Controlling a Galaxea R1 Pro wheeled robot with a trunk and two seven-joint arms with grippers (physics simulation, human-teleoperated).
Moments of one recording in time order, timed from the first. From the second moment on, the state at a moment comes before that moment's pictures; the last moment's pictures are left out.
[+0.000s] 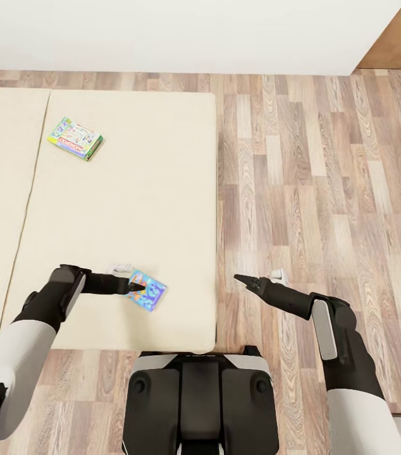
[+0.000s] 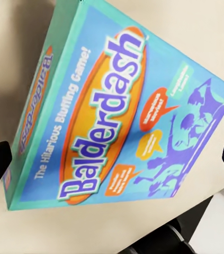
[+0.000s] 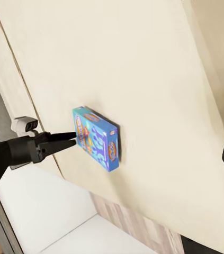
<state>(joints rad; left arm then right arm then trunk) -0.96 0.20 0.01 -0.76 -0.17 0.80 -0.81 -0.62 0.07 -0.29 -1.32 -0.31 1.04 0.72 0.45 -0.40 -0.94</state>
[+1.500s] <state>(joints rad) -0.96 0.13 0.01 -0.76 -0.17 0.82 -0.98 -0.62 0.06 -0.30 -1.32 -0.32 1.04 0.72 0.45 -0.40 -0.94</state>
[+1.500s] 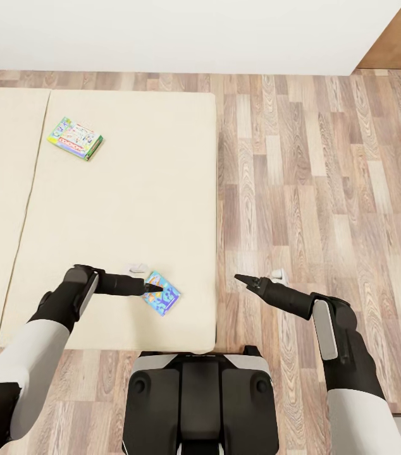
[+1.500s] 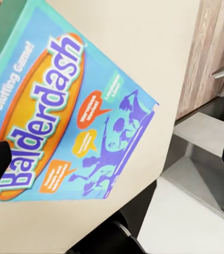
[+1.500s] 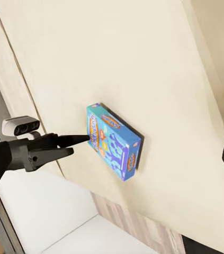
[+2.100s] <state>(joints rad) -0.96 0.11 0.01 -0.77 -0.17 0.85 -0.98 -0.62 0.06 -0.30 -1.32 -0.32 1.04 0.72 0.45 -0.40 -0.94</state>
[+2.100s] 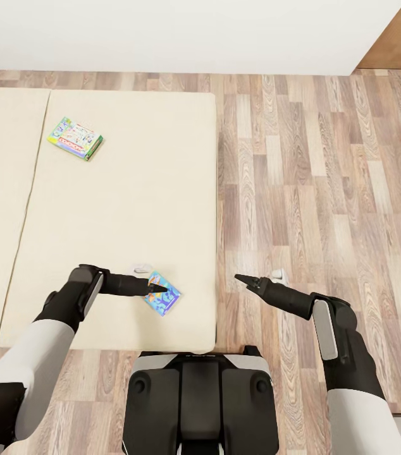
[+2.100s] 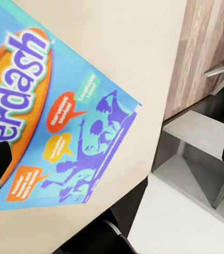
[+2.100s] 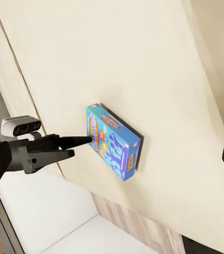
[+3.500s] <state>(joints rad) -0.96 0.19 0.01 -0.92 -0.18 0.95 -0.97 -0.62 0.07 -0.29 -1.32 -0.31 1.04 0.72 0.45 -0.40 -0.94</state>
